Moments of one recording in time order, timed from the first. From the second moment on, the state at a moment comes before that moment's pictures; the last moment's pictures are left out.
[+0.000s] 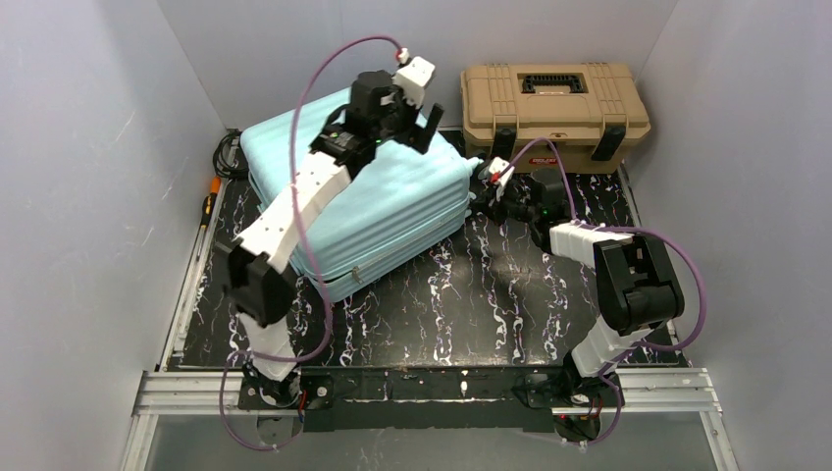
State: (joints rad) left arm -0.54 1.75 1.86 -0.46 0.06 0.16; right arm 0.25 1.66 0.83 0.49 -0.74 -0.38
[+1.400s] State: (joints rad) left arm -0.75 2.33 2.14 -0.10 -0.30 0.64; right arm 0.21 1.70 0.75 0.68 -0.88 -0.25
